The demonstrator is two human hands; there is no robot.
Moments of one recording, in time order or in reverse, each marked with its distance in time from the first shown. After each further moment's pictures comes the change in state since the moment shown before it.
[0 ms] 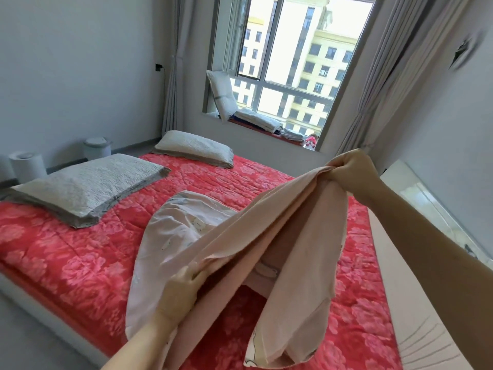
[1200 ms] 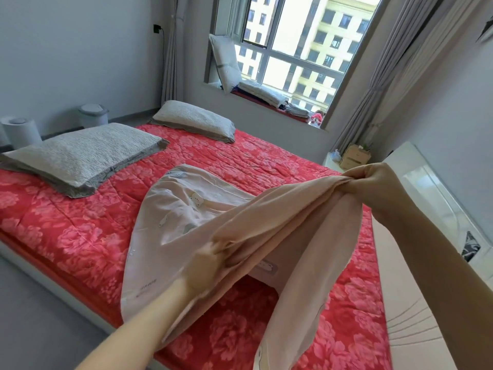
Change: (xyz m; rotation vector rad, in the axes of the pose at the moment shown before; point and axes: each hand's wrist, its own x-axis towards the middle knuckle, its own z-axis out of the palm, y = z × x) left_hand 0.022 0.053 0.021 -0.040 -0.051 0.271; right_hand -0.046 0.028 0.001 0.186 -0.073 0.147
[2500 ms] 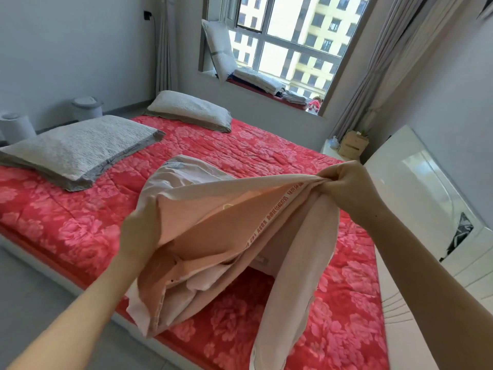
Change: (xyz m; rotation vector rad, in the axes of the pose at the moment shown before) left_hand -0.007 -0.045 -0.084 0.082 0.337 -0.610; right_hand -0.028 0.007 0.015 -0.182 -0.055 -0.136
